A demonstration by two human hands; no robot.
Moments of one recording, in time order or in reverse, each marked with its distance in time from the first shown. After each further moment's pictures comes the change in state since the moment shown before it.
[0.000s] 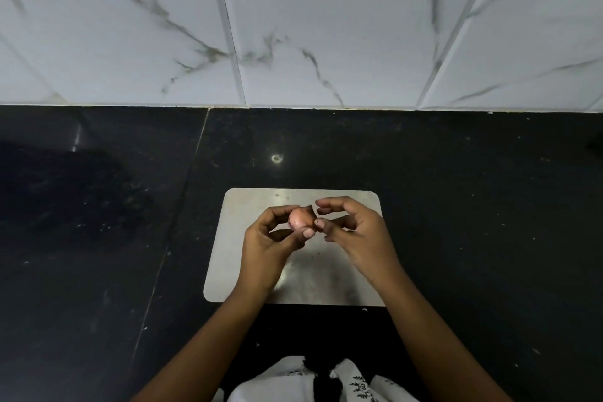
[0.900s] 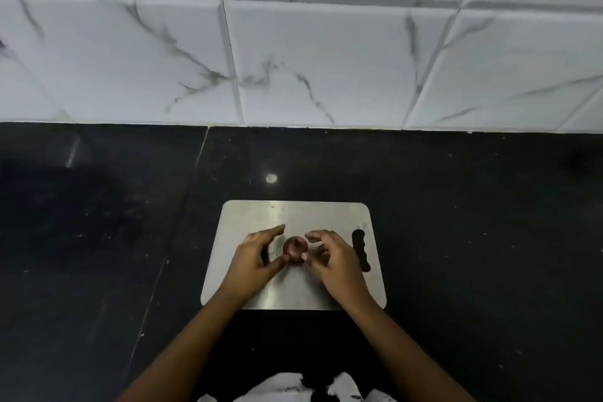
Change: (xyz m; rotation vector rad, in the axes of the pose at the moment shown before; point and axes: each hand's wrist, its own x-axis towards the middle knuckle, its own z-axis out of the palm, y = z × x) left_hand 0.017 -0.051 -0.040 0.685 -0.186 0.167; right_hand -0.007 0.068 0.028 -0.335 0.044 -0.144
